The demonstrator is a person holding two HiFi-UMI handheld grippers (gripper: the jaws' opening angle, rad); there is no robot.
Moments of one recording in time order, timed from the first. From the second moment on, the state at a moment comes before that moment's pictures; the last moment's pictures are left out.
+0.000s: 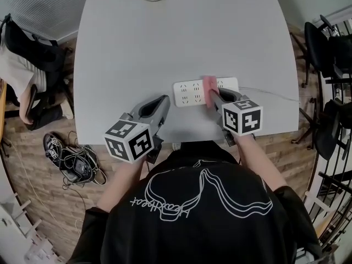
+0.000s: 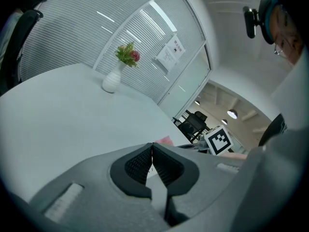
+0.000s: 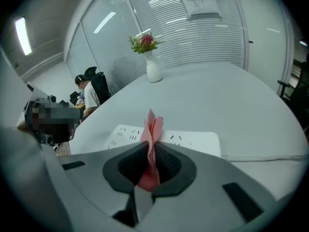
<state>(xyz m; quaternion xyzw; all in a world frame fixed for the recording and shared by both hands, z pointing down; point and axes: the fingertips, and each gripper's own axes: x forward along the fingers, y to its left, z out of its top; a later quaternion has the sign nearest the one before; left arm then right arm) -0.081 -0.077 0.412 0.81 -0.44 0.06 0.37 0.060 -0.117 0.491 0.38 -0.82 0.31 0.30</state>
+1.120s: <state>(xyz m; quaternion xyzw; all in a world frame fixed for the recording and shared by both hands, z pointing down) -0.060 -0.072 0.418 0.82 -0.42 0.08 0.38 0.158 -0.130 0.491 0.47 -0.78 0.29 0.30</state>
